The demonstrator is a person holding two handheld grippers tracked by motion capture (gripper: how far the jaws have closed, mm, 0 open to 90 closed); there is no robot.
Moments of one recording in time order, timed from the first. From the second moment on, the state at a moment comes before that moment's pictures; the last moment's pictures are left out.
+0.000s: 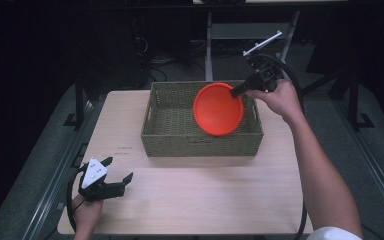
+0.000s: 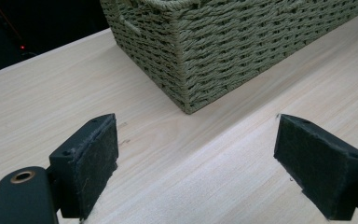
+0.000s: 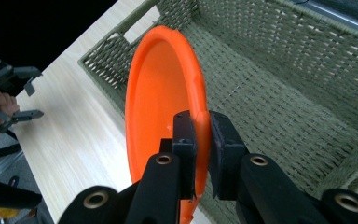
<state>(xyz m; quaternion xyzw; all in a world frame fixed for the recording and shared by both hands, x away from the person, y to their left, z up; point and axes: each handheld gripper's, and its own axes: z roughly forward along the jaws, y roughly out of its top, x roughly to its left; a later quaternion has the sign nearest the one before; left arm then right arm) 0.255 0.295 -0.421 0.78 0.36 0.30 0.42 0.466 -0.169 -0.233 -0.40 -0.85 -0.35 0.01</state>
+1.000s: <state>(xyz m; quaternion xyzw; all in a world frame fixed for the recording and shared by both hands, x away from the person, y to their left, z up) 0.254 0.298 -0.422 0.77 0.37 0.30 0.42 0.504 -0.171 -0.254 -0.45 -0.82 -0.35 0.02</state>
